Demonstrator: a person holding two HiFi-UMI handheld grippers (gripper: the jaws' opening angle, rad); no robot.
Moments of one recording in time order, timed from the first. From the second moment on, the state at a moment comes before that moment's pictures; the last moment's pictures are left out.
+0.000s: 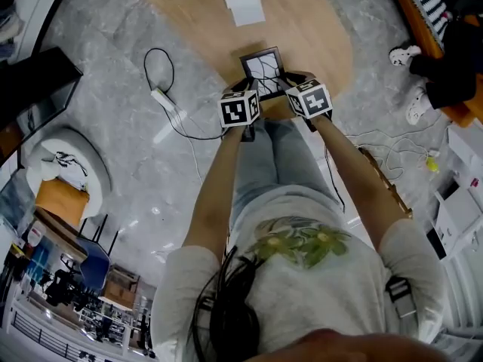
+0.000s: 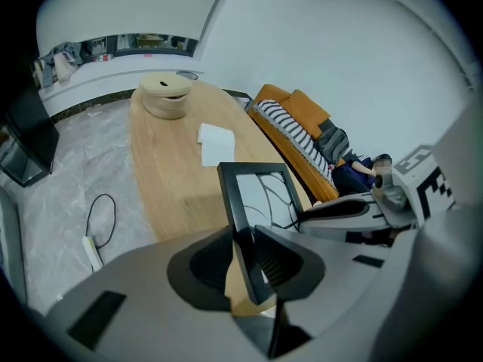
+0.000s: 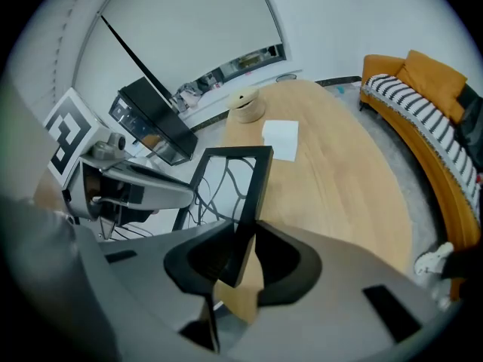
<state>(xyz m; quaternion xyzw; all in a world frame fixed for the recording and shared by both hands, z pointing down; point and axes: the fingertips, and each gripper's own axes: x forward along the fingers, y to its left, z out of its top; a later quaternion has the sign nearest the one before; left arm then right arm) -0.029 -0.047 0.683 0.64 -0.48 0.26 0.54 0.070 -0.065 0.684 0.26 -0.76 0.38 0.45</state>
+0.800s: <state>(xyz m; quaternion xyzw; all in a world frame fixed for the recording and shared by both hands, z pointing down) -0.027 -0.017 0.553 0.68 -0.49 0.22 0.50 0.074 -0.034 0.553 0.31 -0.80 0.36 0.36</state>
